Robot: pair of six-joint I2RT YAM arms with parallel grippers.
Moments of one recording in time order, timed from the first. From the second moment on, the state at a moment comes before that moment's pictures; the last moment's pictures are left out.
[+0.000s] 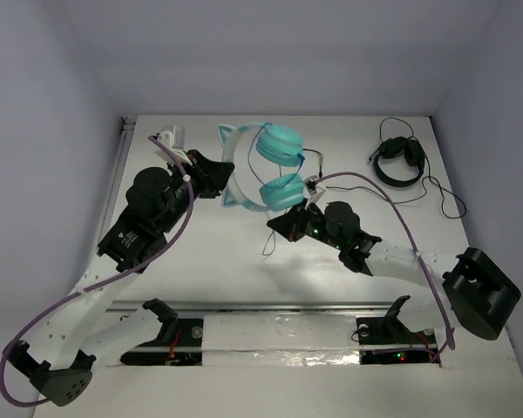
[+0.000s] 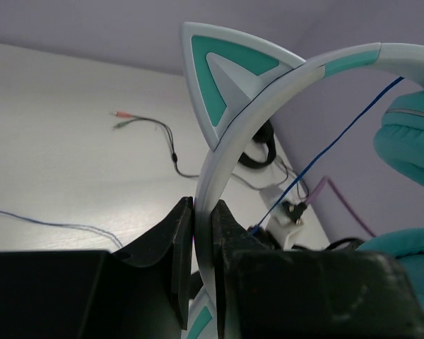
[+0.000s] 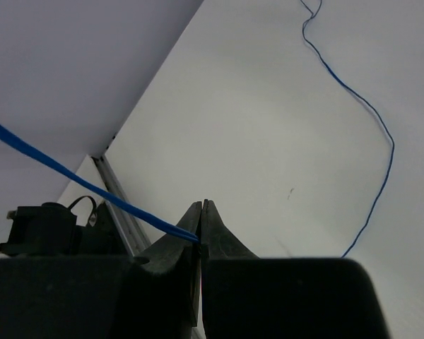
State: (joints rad) left arm -0.63 0.87 1.08 -0.28 -0.08 -0.58; right arm 0.79 1.30 0.57 0.60 -0.20 0.66
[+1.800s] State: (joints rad) left arm -0.87 1.07 1.04 -0.80 -0.63 -0.50; right arm 1.19 1.24 1.34 -0.88 0.45 0.42
